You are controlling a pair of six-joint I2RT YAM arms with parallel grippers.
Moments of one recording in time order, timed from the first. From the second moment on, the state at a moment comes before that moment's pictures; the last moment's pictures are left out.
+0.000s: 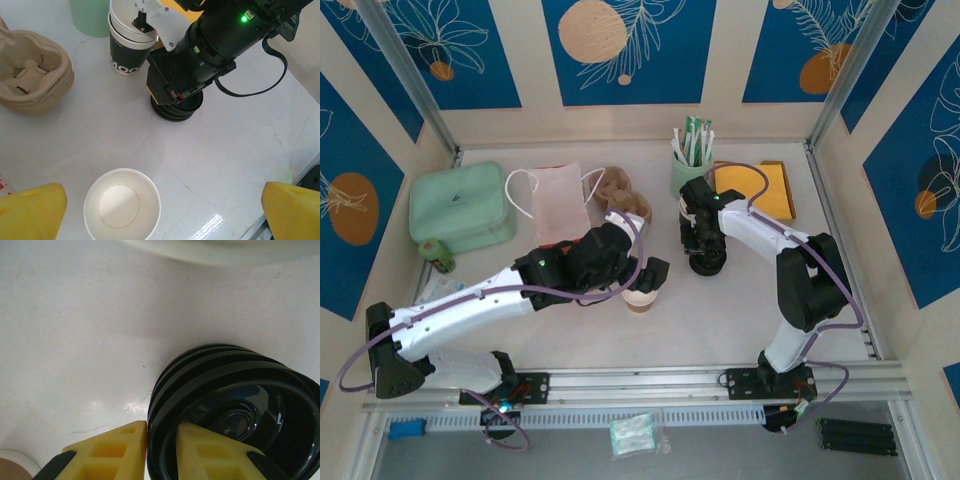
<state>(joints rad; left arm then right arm) -1.10 1.26 1.21 -0.62 -0.23 -0.52 0.45 1.71 1.24 -0.89 0.01 0.39</state>
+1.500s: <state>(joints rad) -1.09 1.18 1.19 -0.50 -0.19 -0.54 0.40 1.19 1.23 -0.86 -0.31 0.46</state>
